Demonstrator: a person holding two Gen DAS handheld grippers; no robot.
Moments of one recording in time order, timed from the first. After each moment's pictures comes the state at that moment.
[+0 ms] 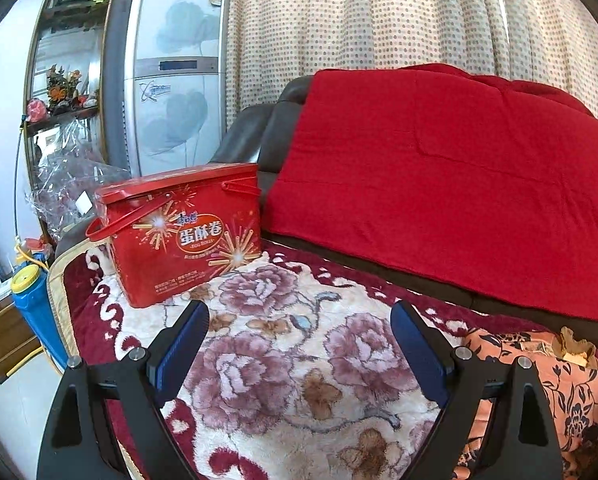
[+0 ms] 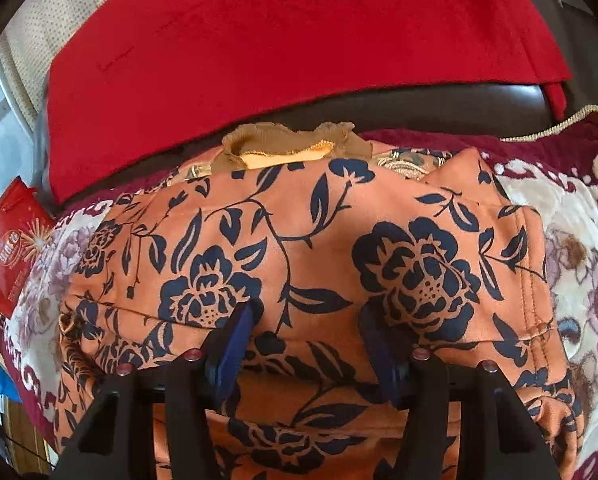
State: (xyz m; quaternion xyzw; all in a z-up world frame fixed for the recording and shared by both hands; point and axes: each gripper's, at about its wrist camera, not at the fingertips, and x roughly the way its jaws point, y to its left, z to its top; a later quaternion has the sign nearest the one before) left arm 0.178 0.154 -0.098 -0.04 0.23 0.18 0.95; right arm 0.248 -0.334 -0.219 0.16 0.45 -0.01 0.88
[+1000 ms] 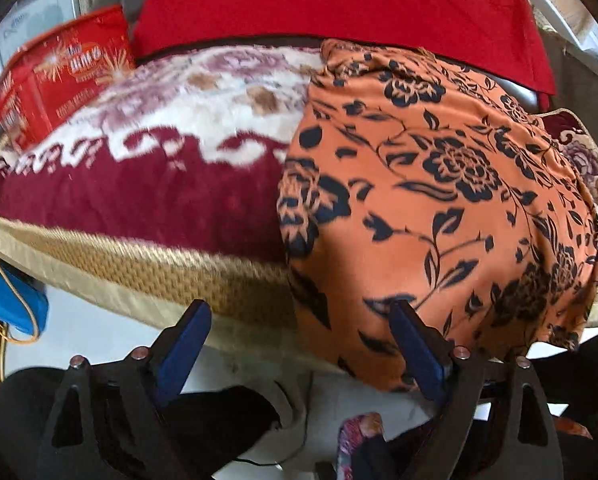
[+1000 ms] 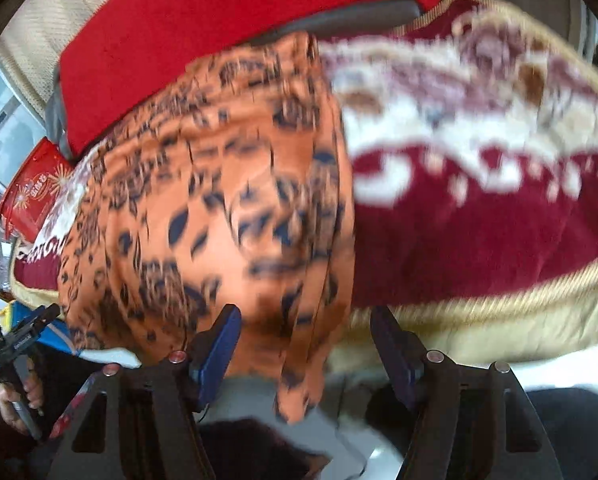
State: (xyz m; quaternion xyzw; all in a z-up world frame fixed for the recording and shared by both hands) left arm -0.010 0.108 -0.233 0.01 0.50 -0.08 0.86; right arm -0.042 -0.421 -0.251 0.21 0.51 0.00 0.83
